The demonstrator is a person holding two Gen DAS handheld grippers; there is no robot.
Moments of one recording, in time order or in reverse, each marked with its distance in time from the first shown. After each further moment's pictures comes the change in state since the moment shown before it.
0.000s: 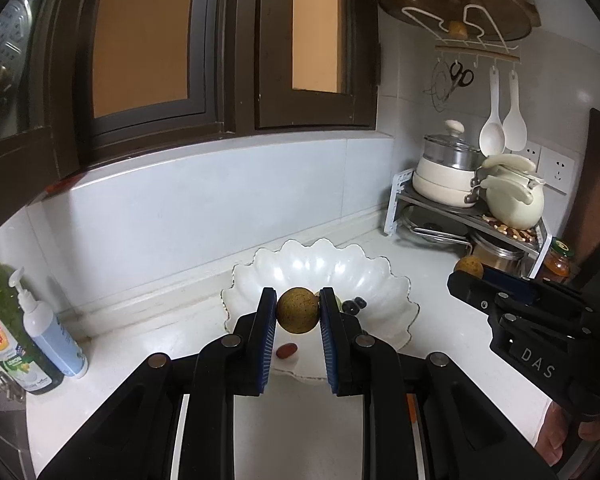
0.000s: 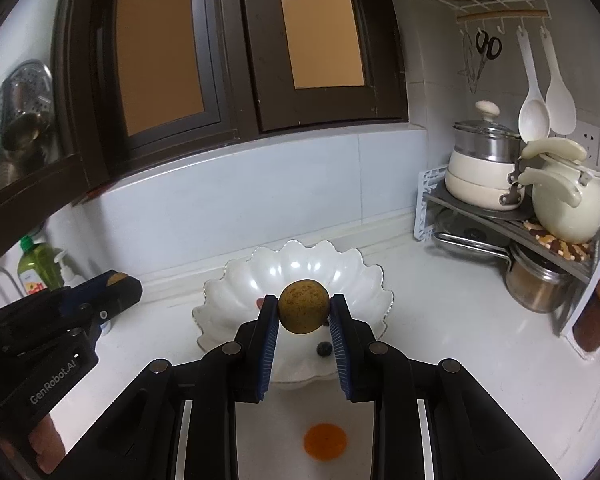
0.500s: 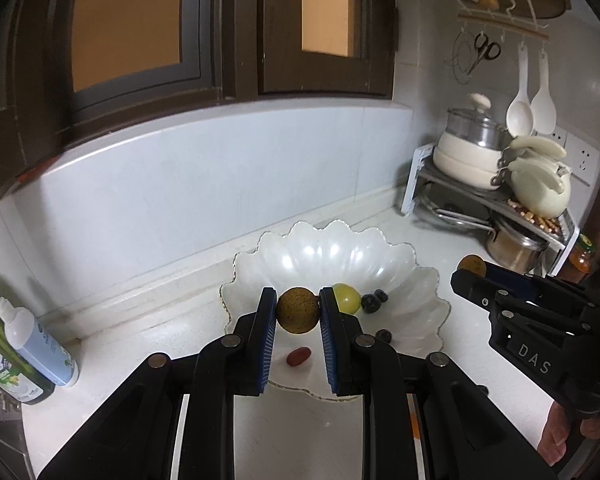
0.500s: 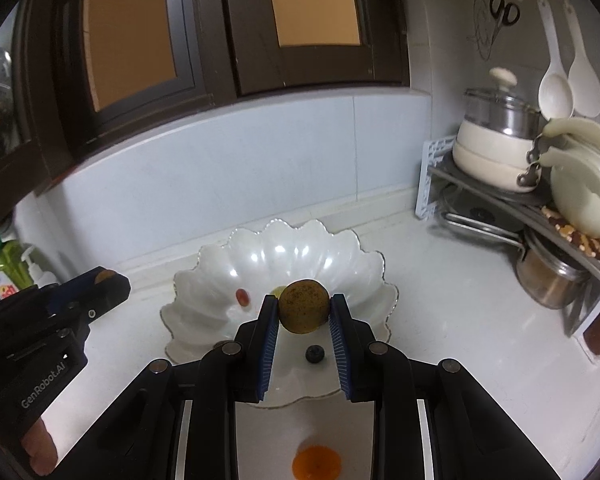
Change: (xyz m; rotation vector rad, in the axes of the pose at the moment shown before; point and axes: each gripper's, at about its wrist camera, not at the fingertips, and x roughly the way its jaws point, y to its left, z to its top) left arm 0.062 0.012 0.009 -0.002 0.111 0.015; right arm 0.065 -0.011 0.012 0.010 0.123 -0.035
